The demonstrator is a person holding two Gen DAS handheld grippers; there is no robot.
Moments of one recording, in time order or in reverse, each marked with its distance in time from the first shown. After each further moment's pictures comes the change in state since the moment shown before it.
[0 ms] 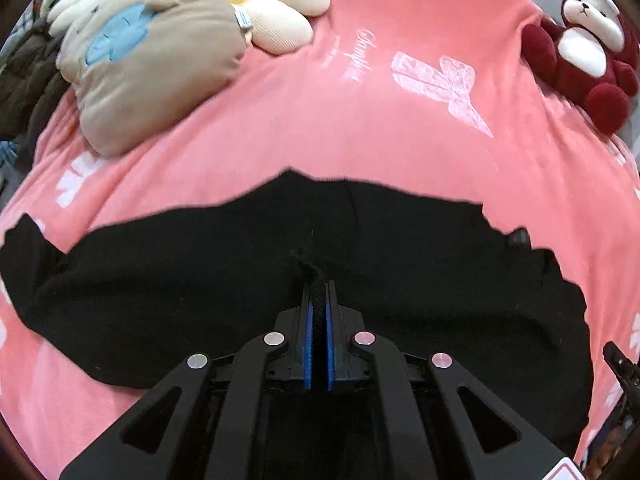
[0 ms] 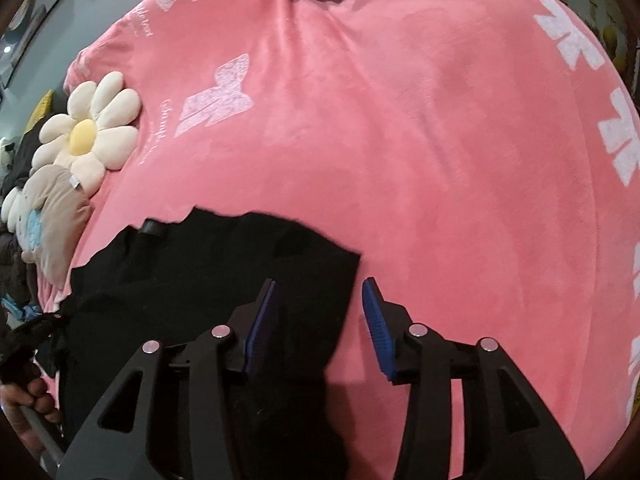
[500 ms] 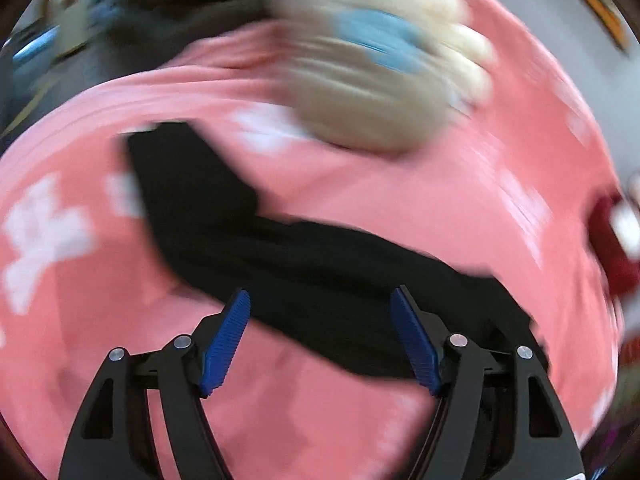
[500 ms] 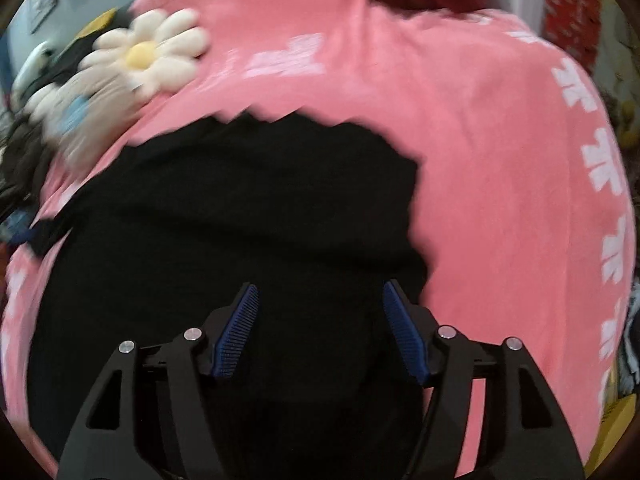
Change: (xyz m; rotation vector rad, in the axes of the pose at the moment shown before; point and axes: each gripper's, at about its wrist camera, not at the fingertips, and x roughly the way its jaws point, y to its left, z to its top) left arm -0.077 0.235 -0.033 -0.563 -0.092 0.053; right arm -0.080 0.092 -0.146 -0.244 0.023 -0.013
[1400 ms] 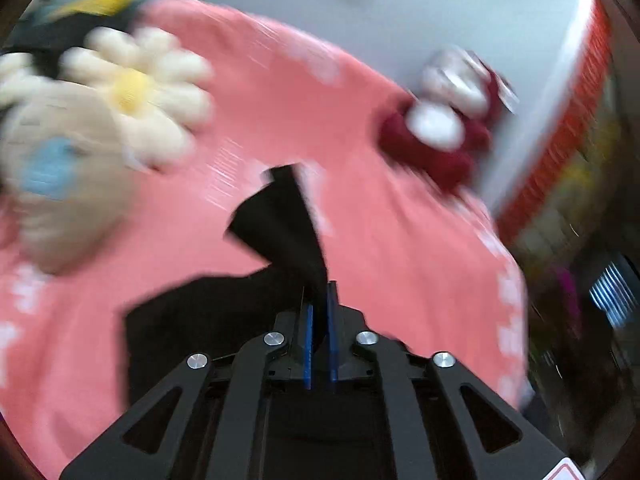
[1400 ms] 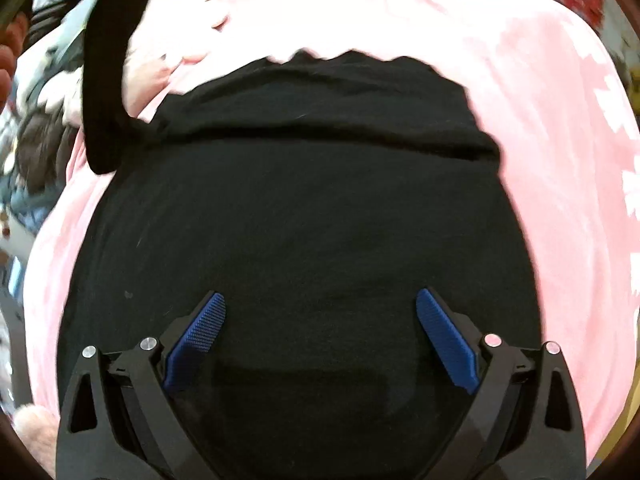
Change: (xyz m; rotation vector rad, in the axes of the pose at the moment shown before) left arm -0.095 -0.280 -0.087 0.669 0.005 -0.559; right arm -0.010 0.012 -0.028 0.116 0.063 -0.003
